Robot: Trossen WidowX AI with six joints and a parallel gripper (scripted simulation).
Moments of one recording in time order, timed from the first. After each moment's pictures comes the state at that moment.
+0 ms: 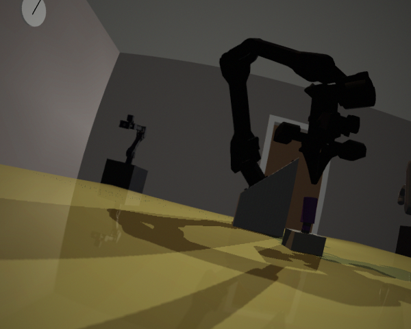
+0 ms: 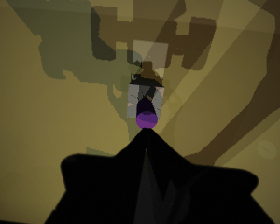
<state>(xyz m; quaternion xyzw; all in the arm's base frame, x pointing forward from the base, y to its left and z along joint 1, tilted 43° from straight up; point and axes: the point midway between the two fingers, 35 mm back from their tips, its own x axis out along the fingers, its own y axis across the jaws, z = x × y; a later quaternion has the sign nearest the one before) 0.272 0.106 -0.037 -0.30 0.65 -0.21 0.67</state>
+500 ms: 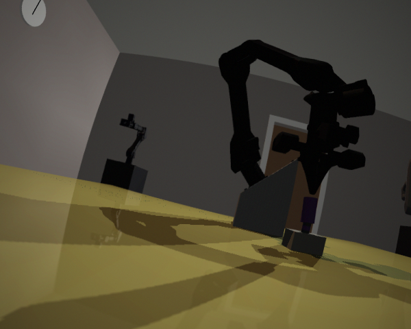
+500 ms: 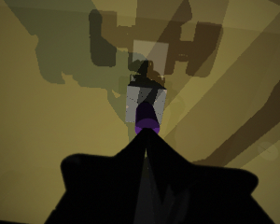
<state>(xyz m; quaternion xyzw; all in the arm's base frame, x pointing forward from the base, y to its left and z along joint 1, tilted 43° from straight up) 0.274 0.092 -0.052 -0.30 0.65 -0.21 0.67</state>
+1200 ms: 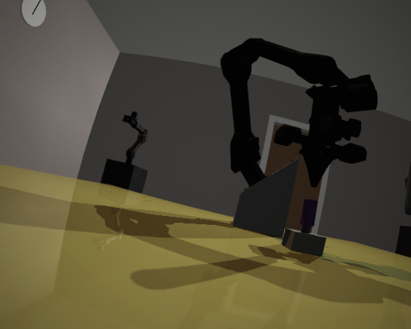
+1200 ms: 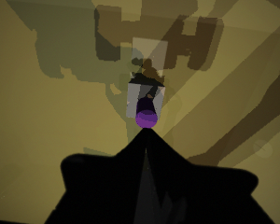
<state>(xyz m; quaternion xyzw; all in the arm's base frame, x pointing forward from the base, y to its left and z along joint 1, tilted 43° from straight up) 0.274 0.103 -0.041 -0.30 0.65 -0.21 0.66</state>
